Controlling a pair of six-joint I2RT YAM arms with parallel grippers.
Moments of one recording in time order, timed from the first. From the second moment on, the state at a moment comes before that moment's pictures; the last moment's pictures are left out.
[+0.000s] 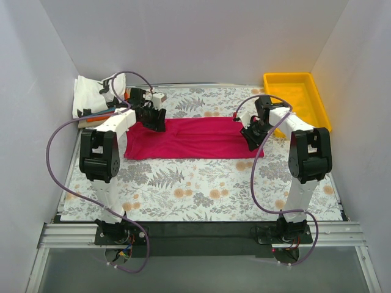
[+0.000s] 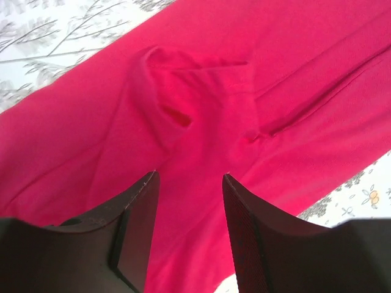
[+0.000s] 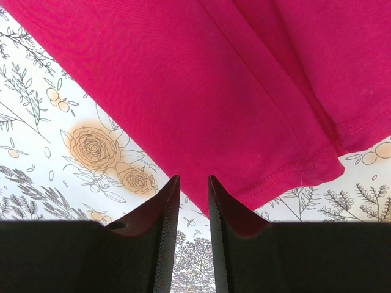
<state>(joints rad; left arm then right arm) -0.15 1.97 1.48 -0.48 0.43 0.24 0.19 1.92 1.42 -0.90 -0.33 -0.69</state>
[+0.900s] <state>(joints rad) -0.22 2.10 1.56 -0.40 0.21 0.22 0.20 1.92 1.42 -0.90 -0.33 -0.68</state>
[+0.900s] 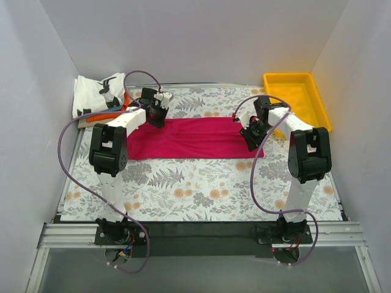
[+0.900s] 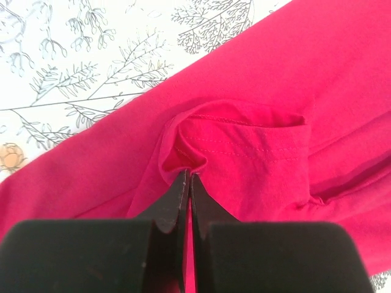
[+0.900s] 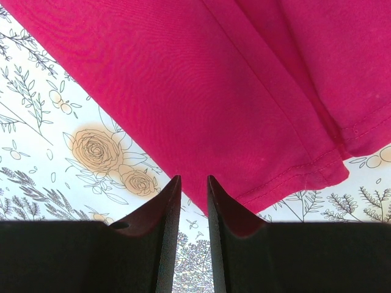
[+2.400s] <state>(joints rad) -0.09 2.00 1.55 -0.50 0.57 0.36 0.20 1.94 1.44 -0.90 -0.31 -0.69</state>
